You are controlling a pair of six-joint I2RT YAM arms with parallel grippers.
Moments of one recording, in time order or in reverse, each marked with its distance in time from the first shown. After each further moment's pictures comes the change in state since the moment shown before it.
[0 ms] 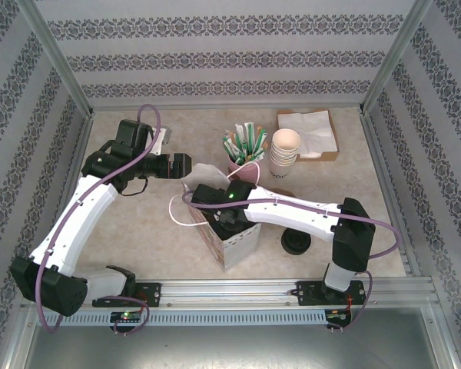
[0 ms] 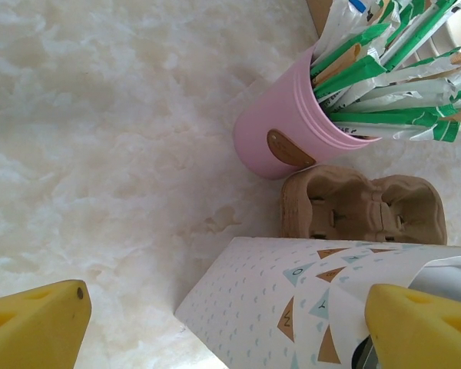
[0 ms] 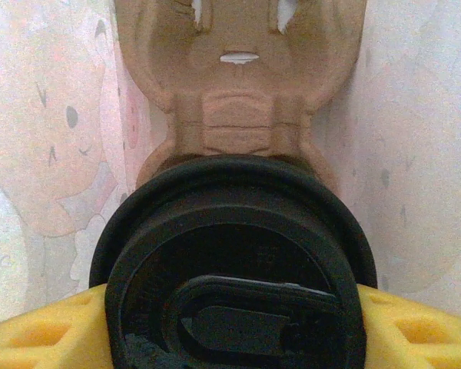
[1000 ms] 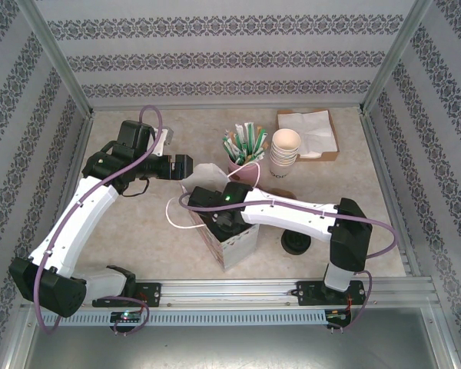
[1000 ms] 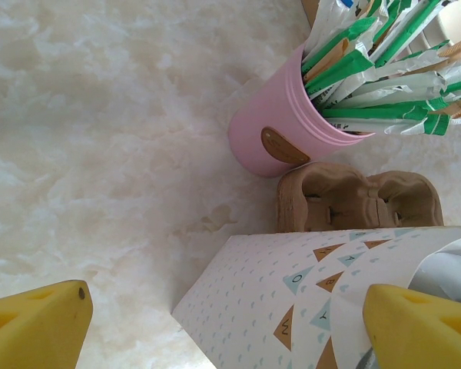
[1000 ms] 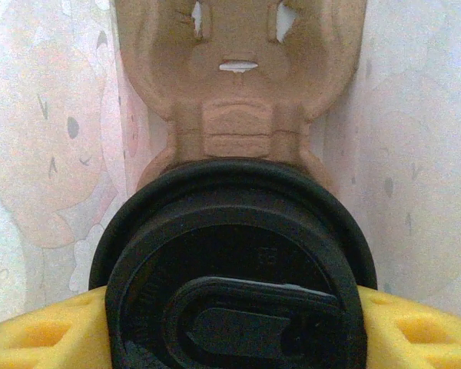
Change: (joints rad) left arm -0.021 -0.006 0.000 0.001 -0.011 0.000; right arm 0.022 0.024 0.004 0.006 0.039 0.013
